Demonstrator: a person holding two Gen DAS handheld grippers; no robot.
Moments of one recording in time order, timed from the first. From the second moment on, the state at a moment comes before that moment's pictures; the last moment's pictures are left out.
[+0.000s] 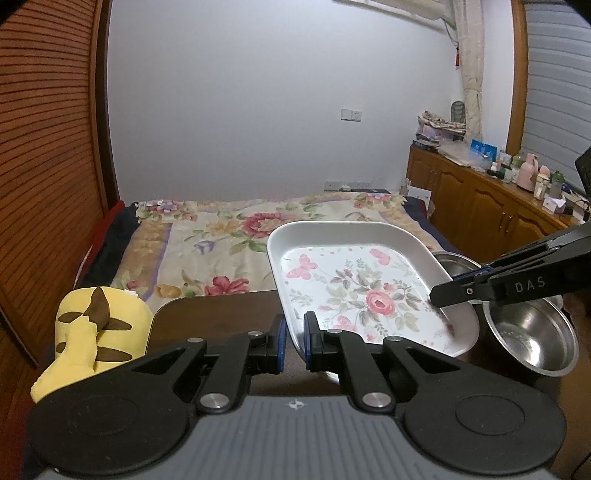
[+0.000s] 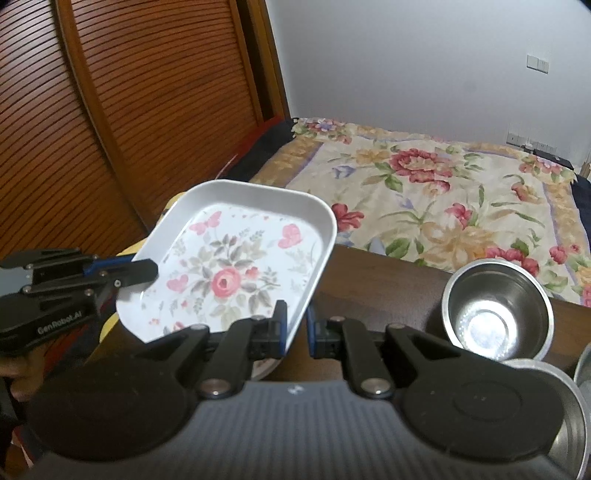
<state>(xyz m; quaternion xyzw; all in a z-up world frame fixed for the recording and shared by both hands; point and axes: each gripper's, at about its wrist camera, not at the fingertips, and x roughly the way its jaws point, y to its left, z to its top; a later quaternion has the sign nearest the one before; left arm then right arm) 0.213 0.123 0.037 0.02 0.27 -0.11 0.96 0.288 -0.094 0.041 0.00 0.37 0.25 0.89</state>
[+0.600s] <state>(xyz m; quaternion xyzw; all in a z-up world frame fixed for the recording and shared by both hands) 0.173 0.109 0.024 0.03 0.27 -0.12 0.95 0.255 -0.111 0.032 0.00 0.37 0.25 0.90</state>
